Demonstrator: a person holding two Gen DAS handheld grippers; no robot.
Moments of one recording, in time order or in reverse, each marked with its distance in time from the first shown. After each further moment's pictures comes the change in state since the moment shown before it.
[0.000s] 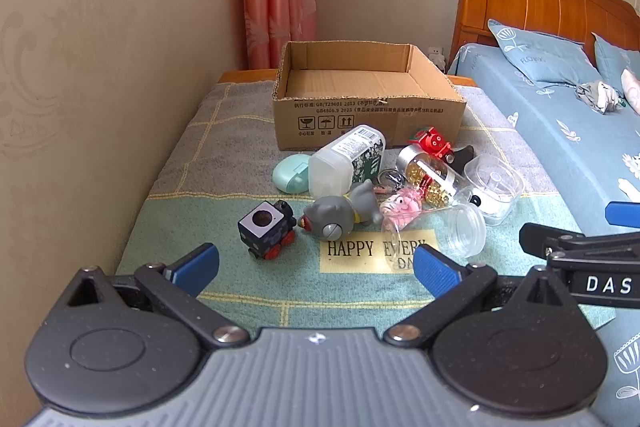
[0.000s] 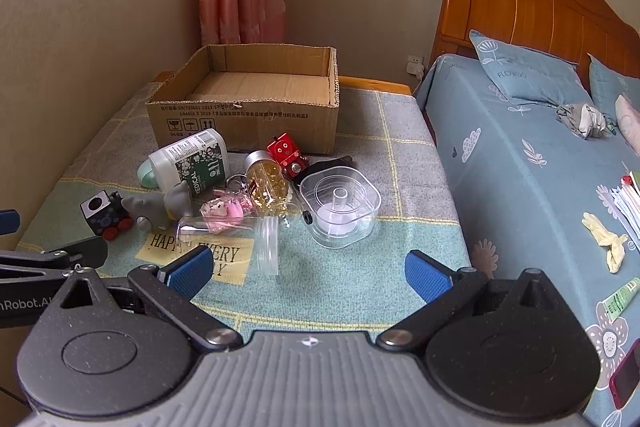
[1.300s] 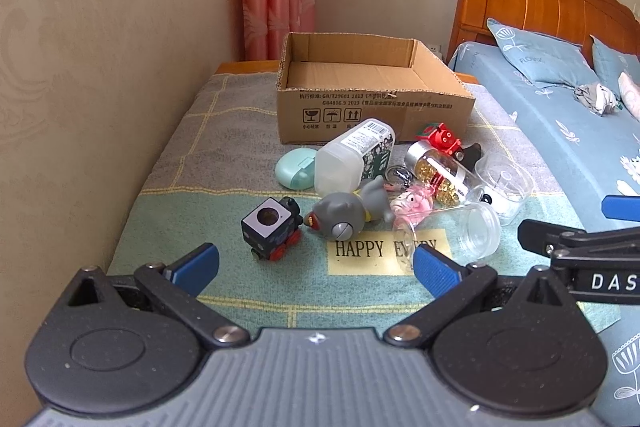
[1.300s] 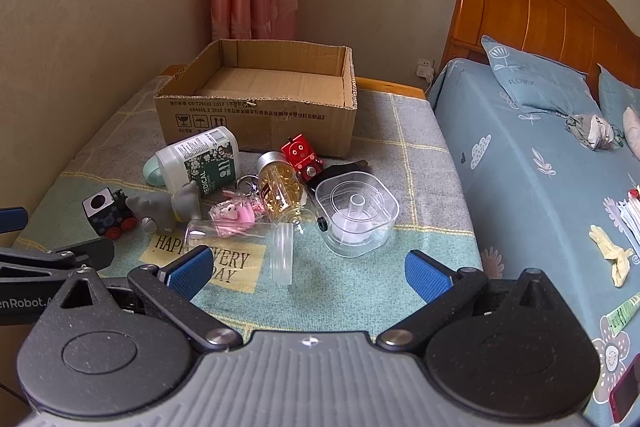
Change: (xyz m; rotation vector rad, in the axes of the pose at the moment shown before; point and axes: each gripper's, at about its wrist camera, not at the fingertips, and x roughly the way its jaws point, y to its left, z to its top) left arm 0.022 0.018 -0.002 -0.016 0.011 -0.038; right arm 0.017 0.014 0.006 -0.033 0.008 0.006
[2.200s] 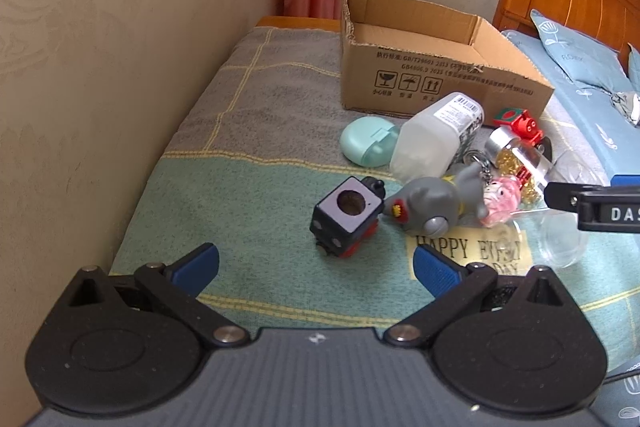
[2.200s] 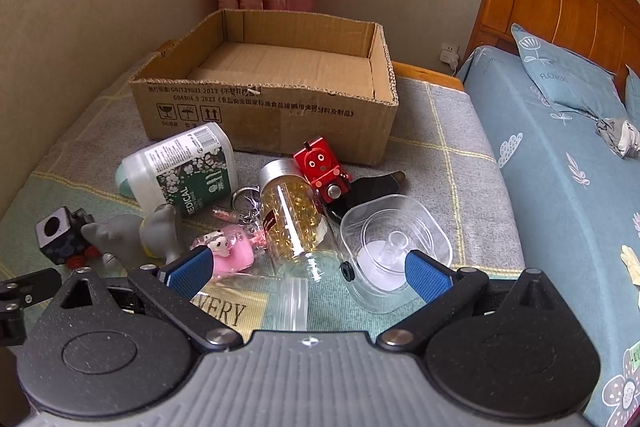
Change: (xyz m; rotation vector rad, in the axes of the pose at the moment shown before) left arm 0.060 0.051 -0.002 -0.086 0.098 0.045; right arm 0.091 0.013 0.033 -0.045 0.079 0.026
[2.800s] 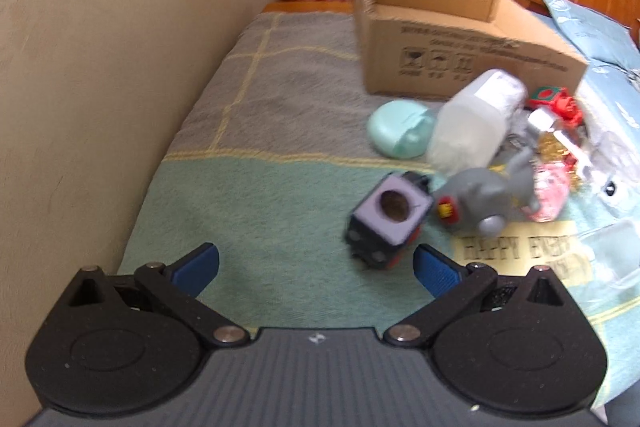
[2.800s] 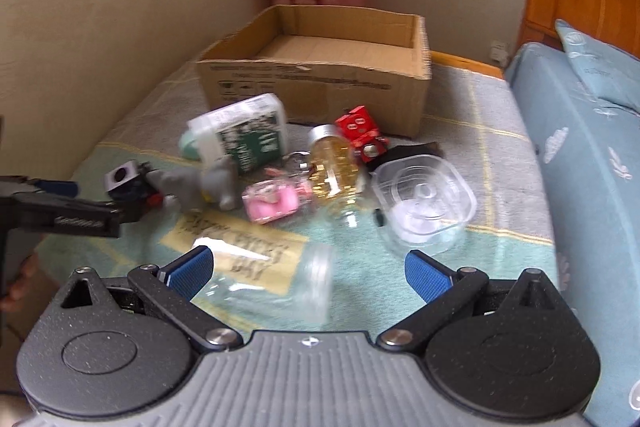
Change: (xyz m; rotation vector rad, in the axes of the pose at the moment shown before) left arm 0.036 0.012 0.003 0.043 0.036 0.056; right arm -0.036 -0.014 -0.036 -0.042 -0.006 0.216
